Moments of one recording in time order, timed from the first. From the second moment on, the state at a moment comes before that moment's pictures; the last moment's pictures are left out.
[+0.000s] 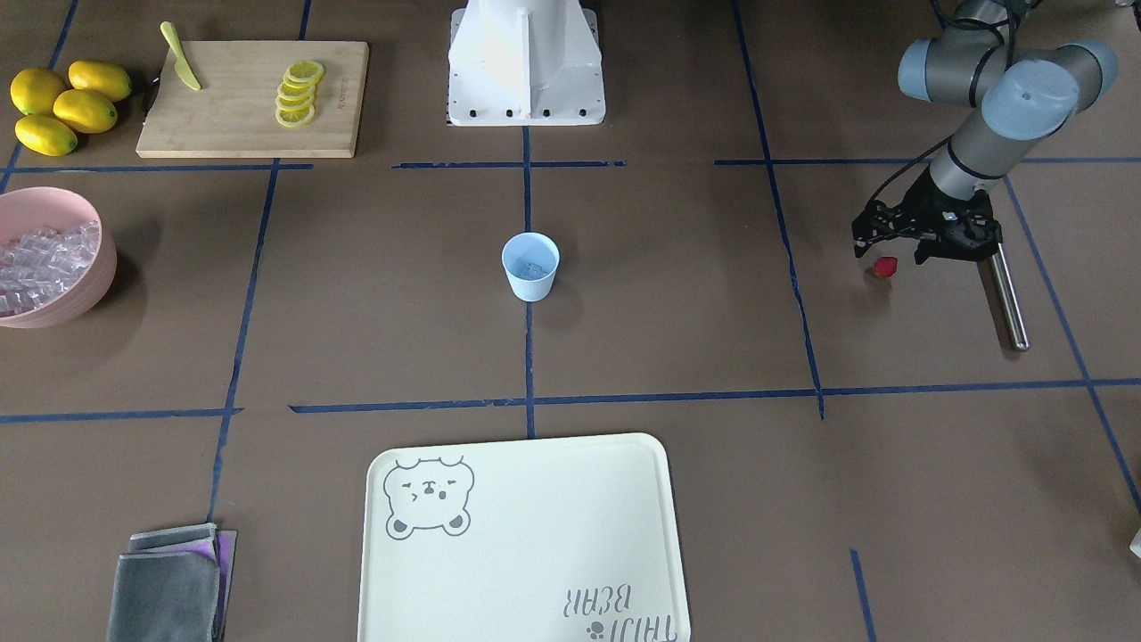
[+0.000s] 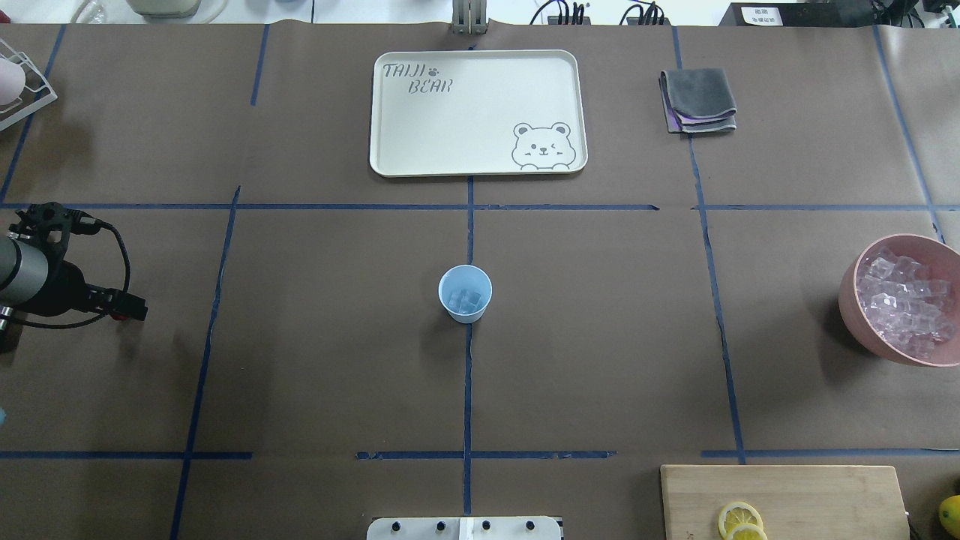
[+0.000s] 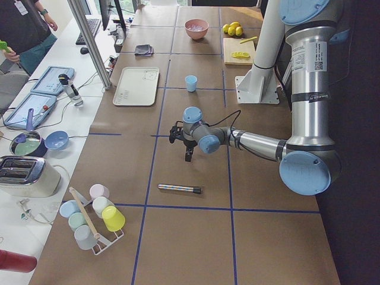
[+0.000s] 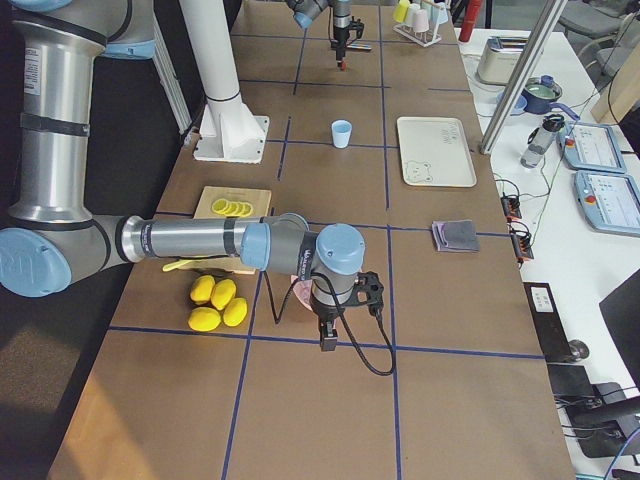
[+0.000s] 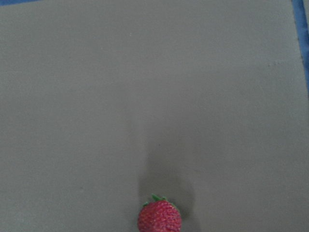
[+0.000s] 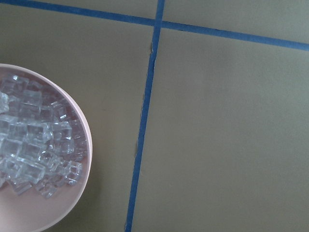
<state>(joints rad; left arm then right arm) -0.80 -1.49 -1.75 -2.15 -2.07 -0.83 1.59 -1.72 1.80 -1.77 2.29 -0.23</state>
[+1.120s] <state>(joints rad) -0.80 -1.52 -1.72 -2.15 -2.07 -0.83 1.59 -1.72 1.81 -1.77 2.30 -0.23</state>
